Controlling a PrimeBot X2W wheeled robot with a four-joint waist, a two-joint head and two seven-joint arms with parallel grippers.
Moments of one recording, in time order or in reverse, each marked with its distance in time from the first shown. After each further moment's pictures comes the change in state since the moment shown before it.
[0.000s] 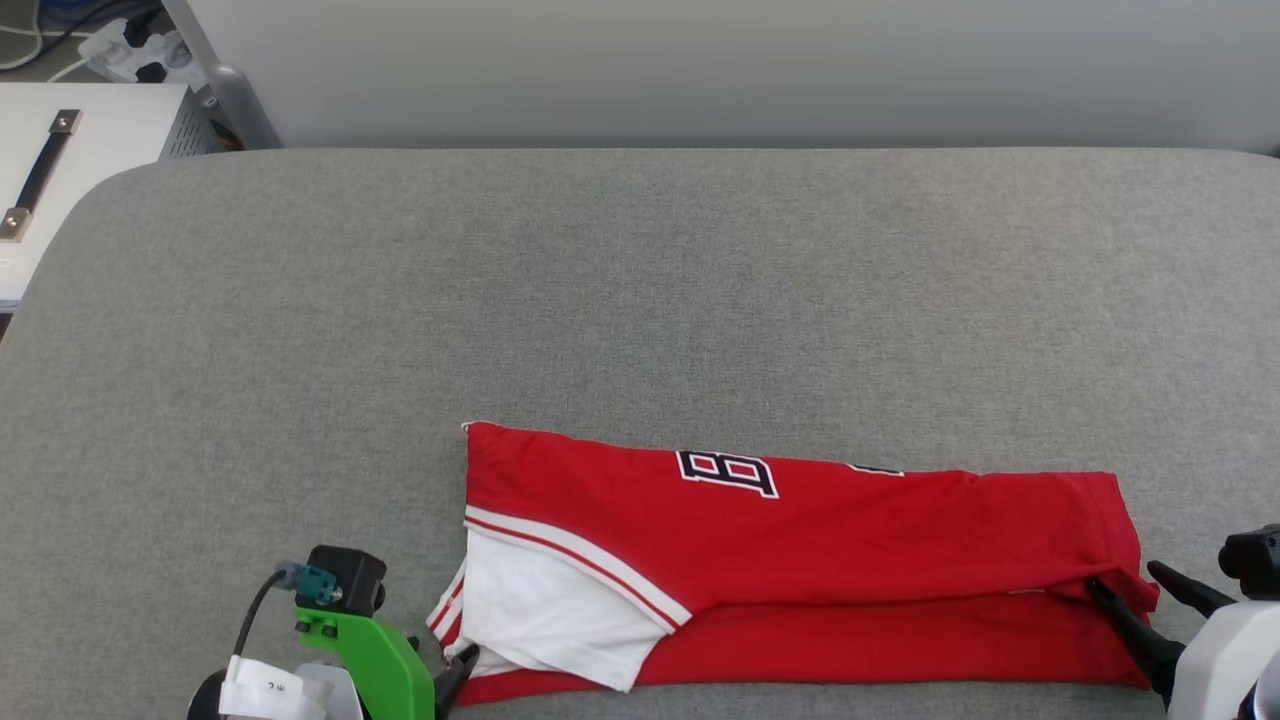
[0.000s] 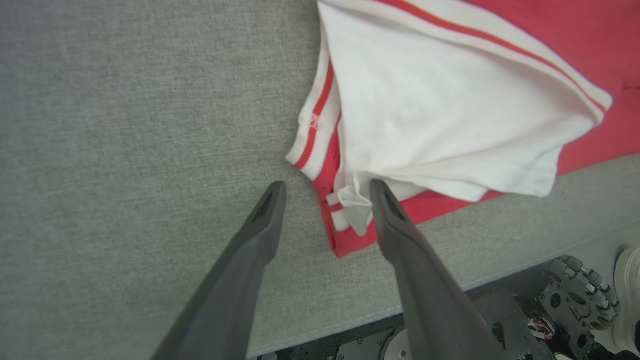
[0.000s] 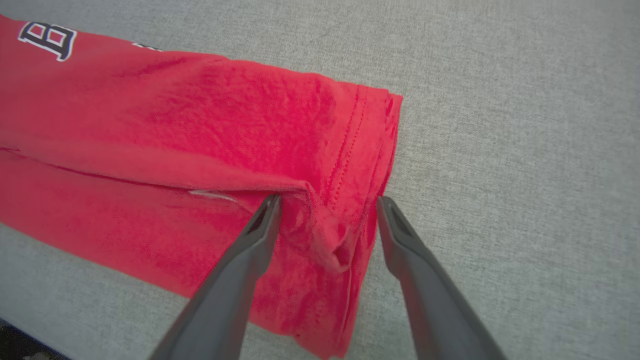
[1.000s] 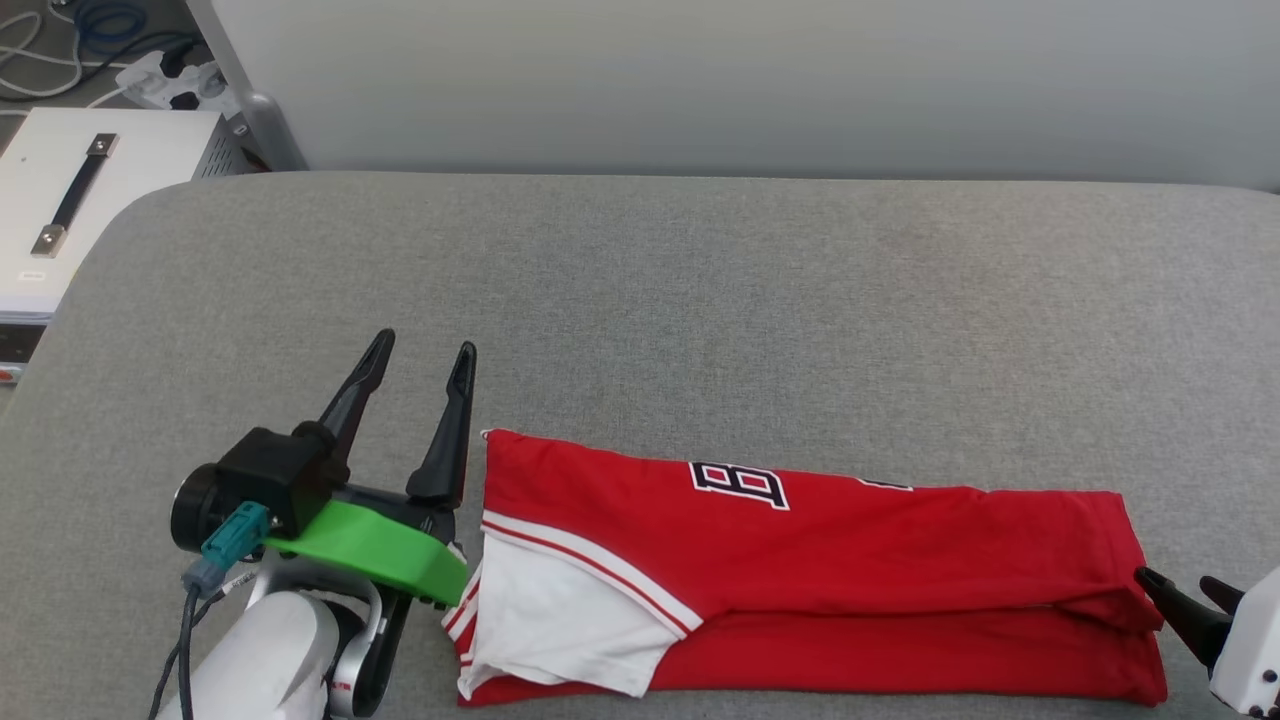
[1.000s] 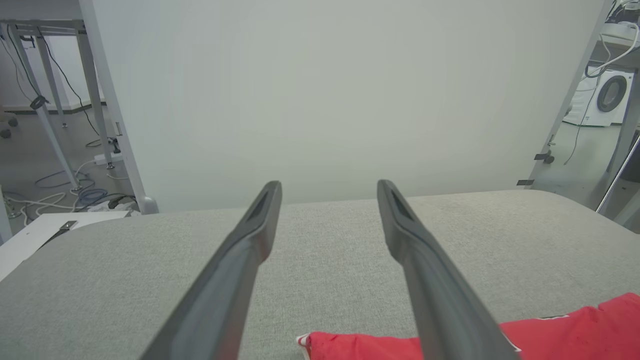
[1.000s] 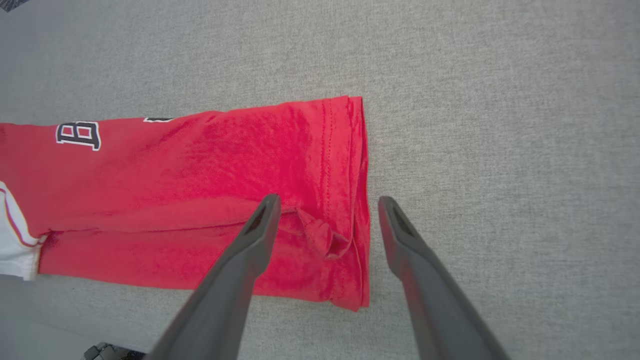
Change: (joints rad) left arm -0.030 -0.220 0.340 -0.095 0.427 -0.039 -0.525; right arm 0.093 0.284 -0.513 -0.249 -0.047 0.000 0.595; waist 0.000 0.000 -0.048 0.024
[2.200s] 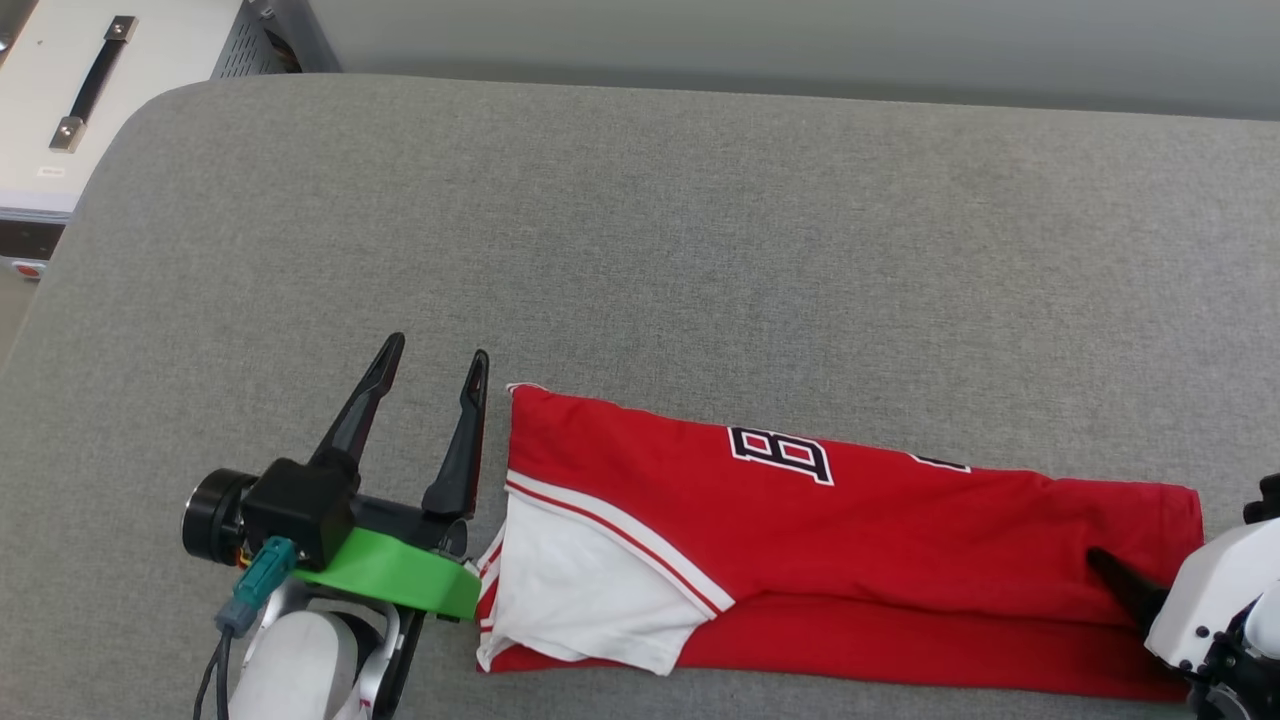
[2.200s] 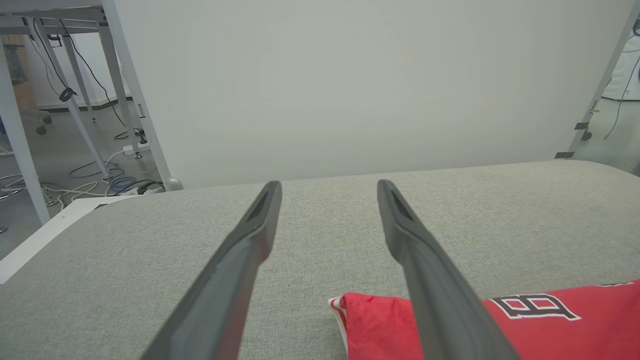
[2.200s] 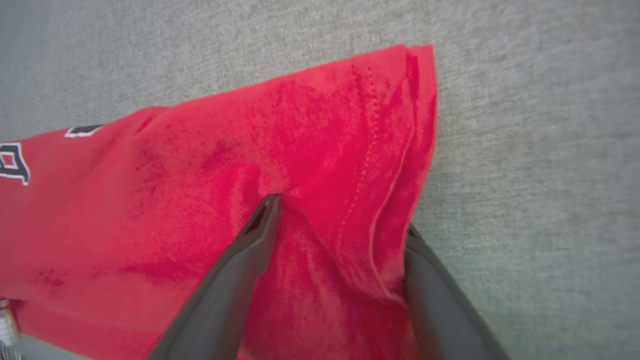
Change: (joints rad) left arm 0.102 -0.290 0.331 0.031 0.407 -0.280 0.000; right arm -0.144 0.220 -0.067 0.214 -0.138 -0.002 0.057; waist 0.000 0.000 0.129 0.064
